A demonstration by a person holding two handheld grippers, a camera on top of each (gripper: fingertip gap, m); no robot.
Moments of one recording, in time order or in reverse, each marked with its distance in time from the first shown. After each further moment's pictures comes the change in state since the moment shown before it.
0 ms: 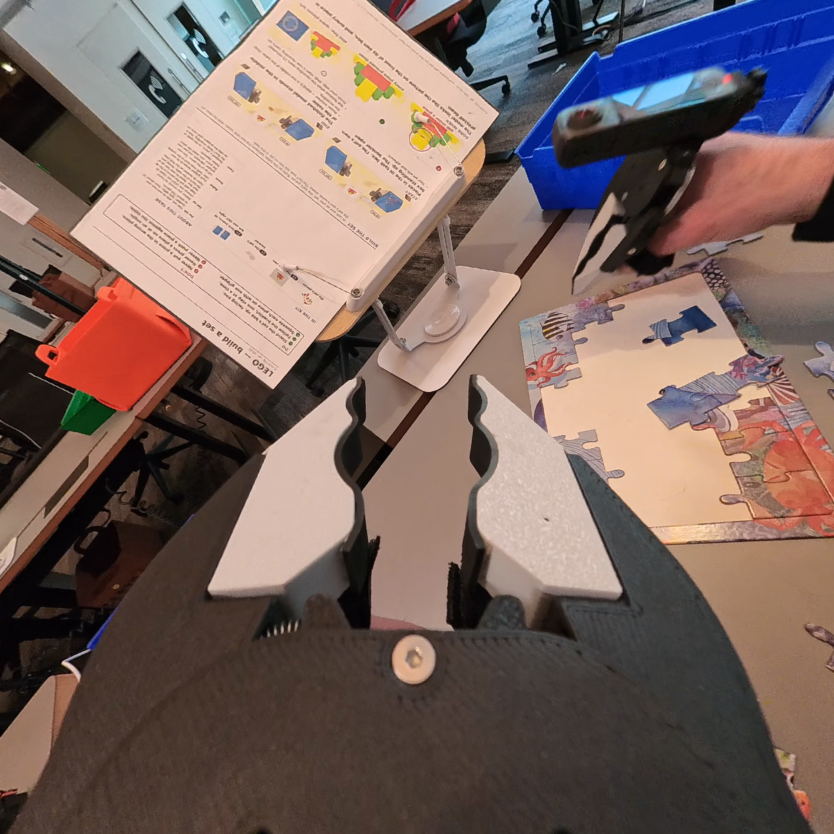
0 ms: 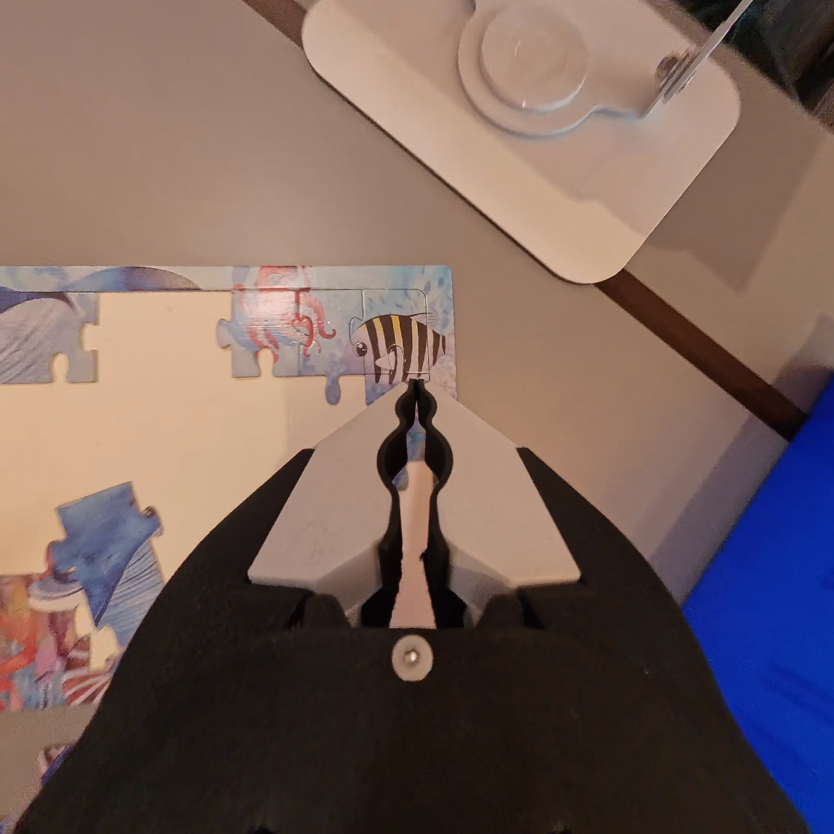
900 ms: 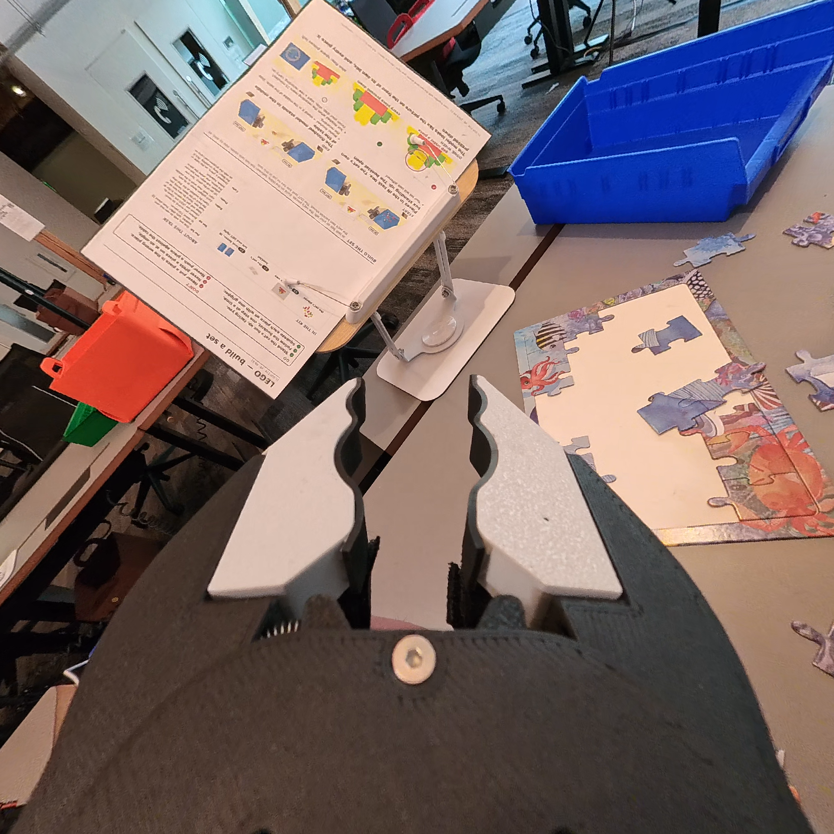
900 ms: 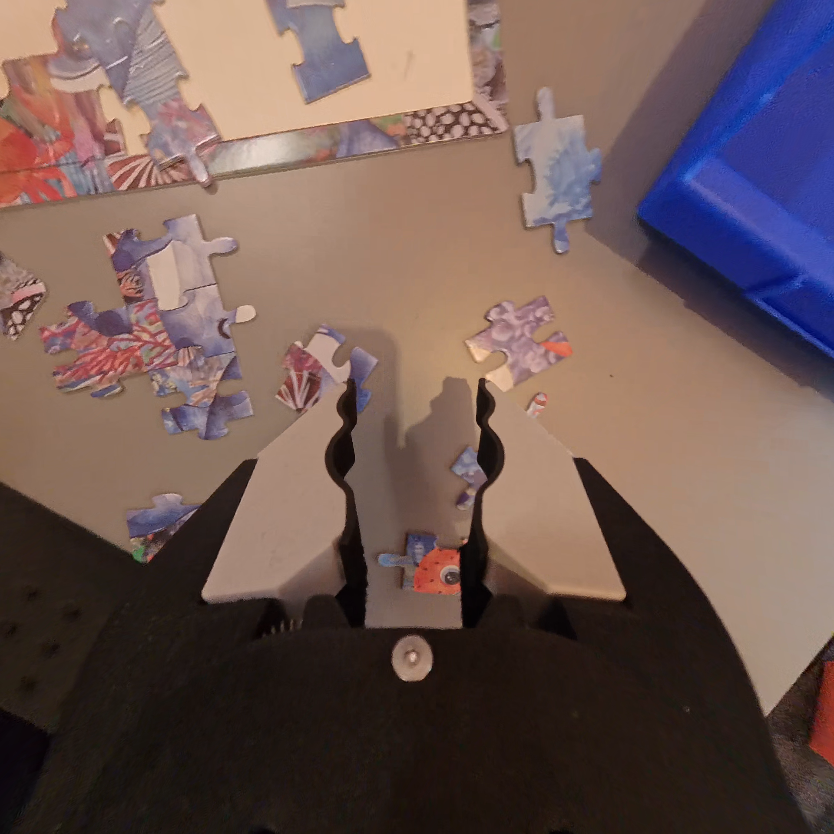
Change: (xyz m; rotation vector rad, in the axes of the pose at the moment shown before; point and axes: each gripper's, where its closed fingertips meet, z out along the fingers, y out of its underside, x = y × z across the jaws) left arm 0.003 -0.008 -0.008 0.028 0.003 0.007; right arm -0.028 0.206 -0.154 -0.198 0.013 0.128
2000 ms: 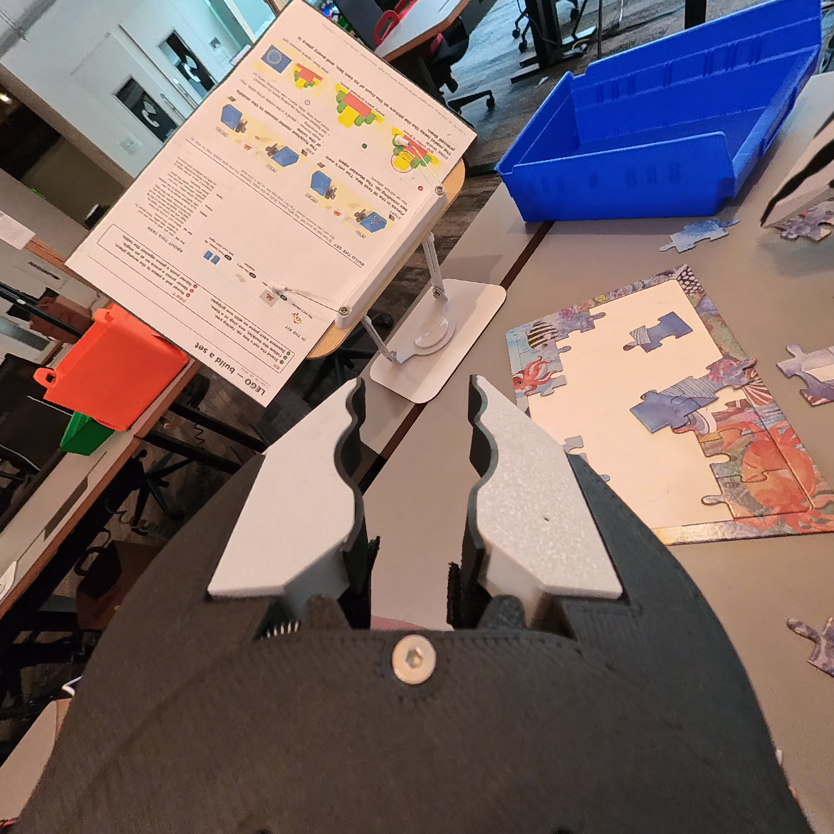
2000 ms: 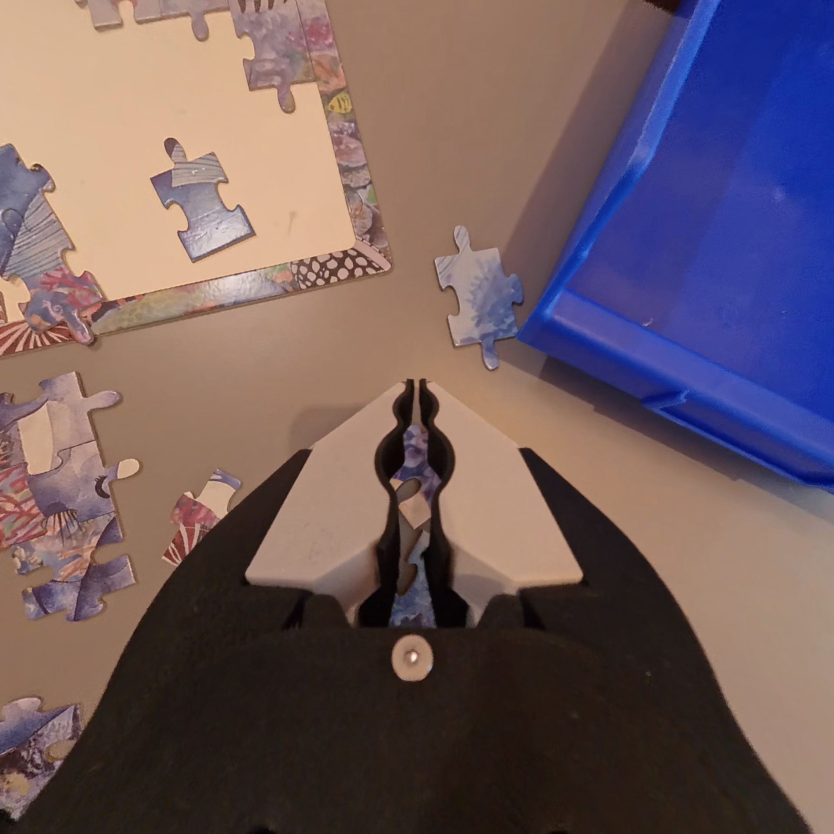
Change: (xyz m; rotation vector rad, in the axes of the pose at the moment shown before) left arm 0.008 -0.004 0.005 -0.006 0.018 0.022; right arm 0.047 -0.047 0.036 0.202 0.086 0.063
